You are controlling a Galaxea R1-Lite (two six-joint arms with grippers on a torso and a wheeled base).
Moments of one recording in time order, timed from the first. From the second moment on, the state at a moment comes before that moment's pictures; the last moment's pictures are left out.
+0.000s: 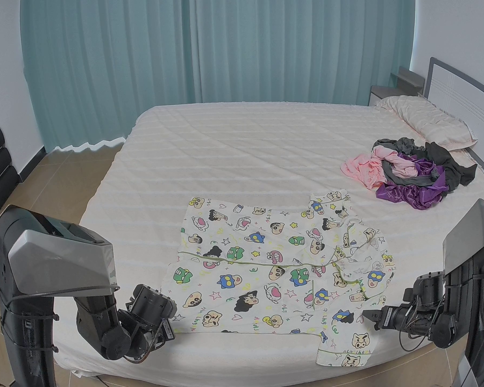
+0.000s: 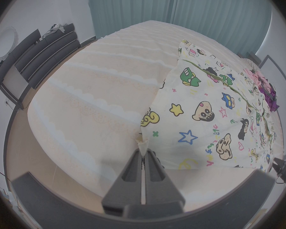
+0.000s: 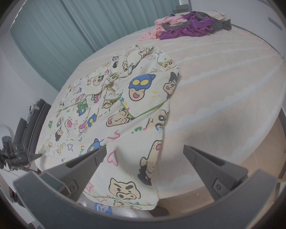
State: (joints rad) left arm -0.49 2.29 -0.42 -0.80 0.38 -0.77; right arm 0.11 2.41 -0.05 -1.55 0.06 0.37
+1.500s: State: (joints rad) left arm -0.49 2.29 -0.43 -0.81 0.37 -0.78; right arm 0.26 2.48 -0.09 -1.55 -0.05 0.55
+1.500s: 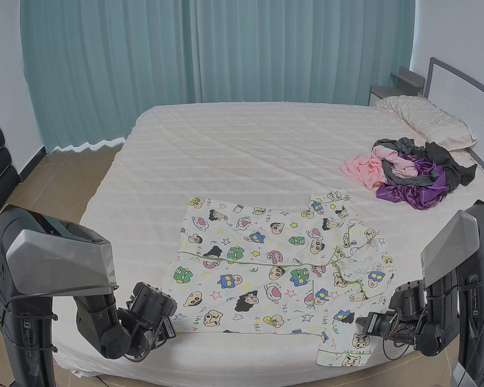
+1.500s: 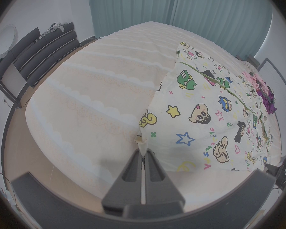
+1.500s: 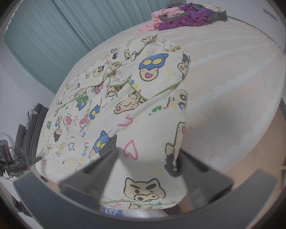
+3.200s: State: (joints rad) left arm -0.49 2.31 -0.46 -0.81 0.35 -0.81; right arm 0.05 2.33 -0.02 -1.55 0.13 0.34
